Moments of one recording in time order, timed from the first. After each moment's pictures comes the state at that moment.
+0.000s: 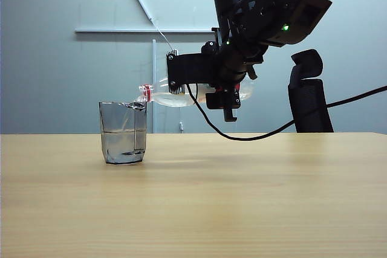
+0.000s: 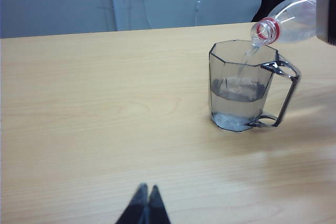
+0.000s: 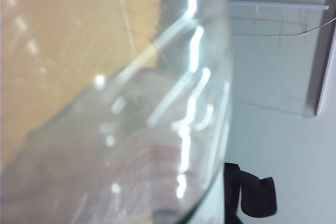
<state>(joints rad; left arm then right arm) -0.25 0.01 0.01 -0.09 -0.07 0.03 0.55 1.98 1.25 0.49 0.35 -1.52</state>
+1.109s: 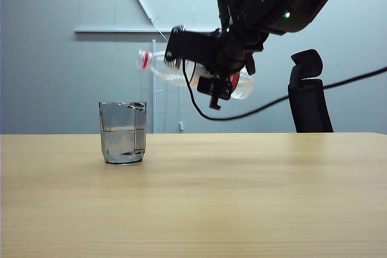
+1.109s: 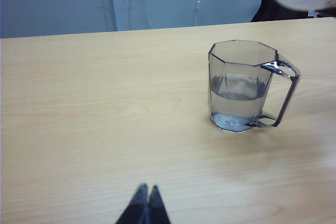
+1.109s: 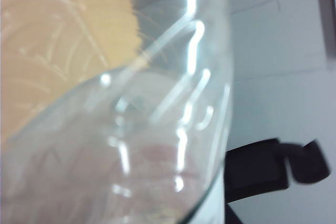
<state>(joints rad) -0.25 0.01 0.01 -0.09 -0.07 0.03 0.55 1.93 1.25 0.48 0.36 -1.18</state>
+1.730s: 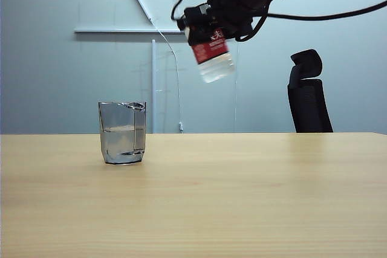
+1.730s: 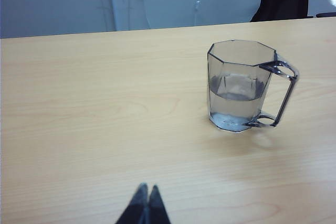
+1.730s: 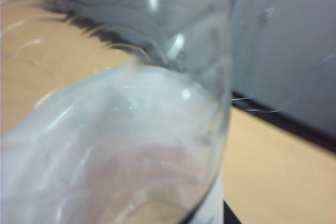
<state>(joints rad) -0.25 0.01 0.01 -0.09 -0.07 0.03 0.53 1.75 1.25 0.33 0.10 -0.21</state>
